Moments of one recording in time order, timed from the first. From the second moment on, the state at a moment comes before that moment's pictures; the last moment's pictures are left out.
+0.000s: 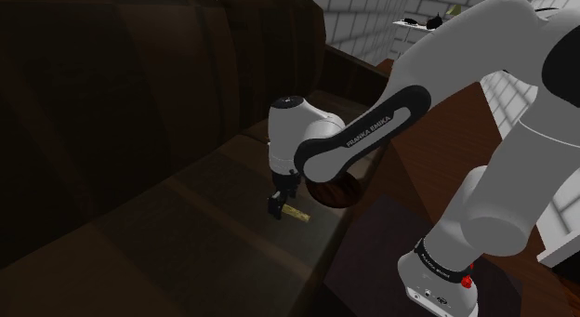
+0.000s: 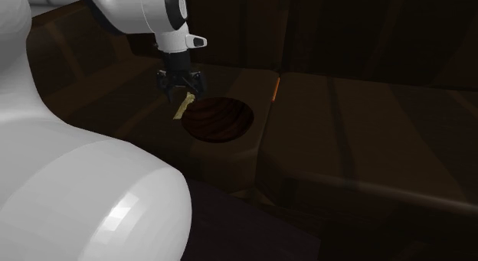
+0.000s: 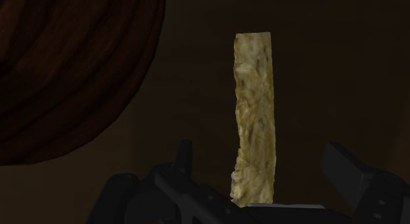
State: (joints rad) arm 0.16 0.03 0.38 -2.42 -0.04 2.34 0.28
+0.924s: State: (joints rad) arm 0.17 0.02 0.38 -2.42 -0.04 2.34 0.27
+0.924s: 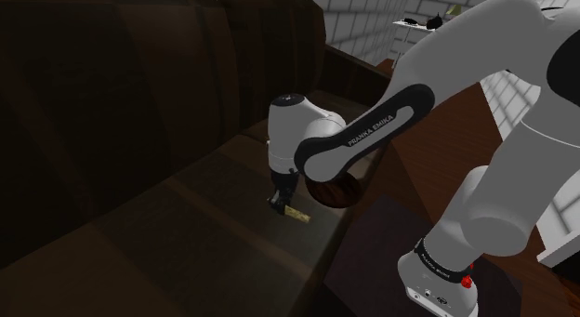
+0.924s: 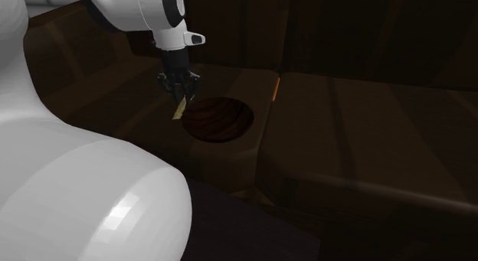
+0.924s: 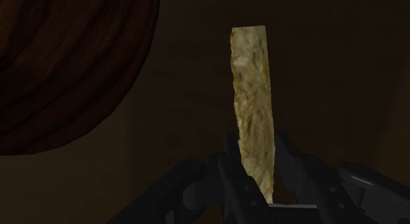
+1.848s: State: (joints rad) arm 0.16 -0.10 0.38 -2.36 0.02 2.16 0.22
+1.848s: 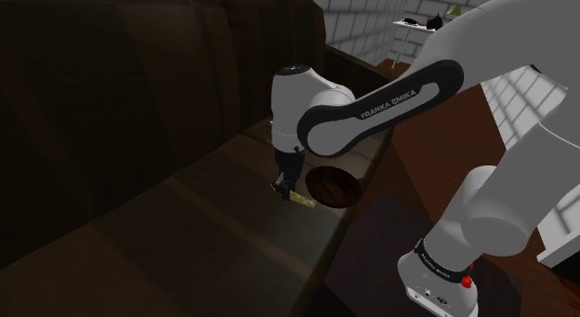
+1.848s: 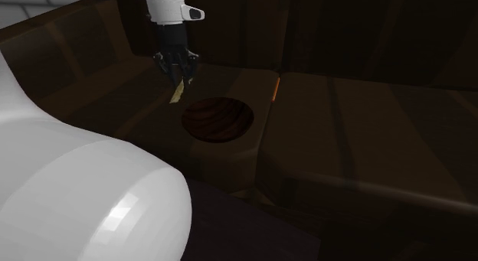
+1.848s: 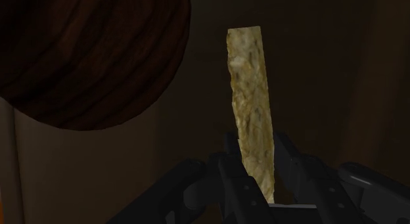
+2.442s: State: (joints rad) arm 0.16 -0.16 0.37 -2.30 0.04 2.04 0.21
